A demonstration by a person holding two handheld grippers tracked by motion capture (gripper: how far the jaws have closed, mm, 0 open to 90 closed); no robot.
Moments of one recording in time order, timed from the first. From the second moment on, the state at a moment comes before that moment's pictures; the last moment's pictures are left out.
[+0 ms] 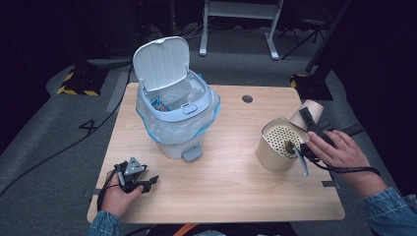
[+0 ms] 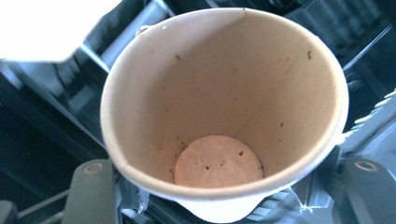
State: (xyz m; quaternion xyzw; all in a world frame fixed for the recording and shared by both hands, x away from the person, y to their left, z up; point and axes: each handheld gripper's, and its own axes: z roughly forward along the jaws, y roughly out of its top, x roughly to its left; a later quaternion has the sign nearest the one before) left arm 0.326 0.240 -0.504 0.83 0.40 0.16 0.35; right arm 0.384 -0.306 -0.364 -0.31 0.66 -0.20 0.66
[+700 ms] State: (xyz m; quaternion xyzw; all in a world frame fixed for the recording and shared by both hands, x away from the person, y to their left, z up) left arm 0.325 0.240 -0.504 0.83 0.40 0.16 0.35; right arm 0.419 -0.355 -0.321 0.14 0.85 0.34 0.38
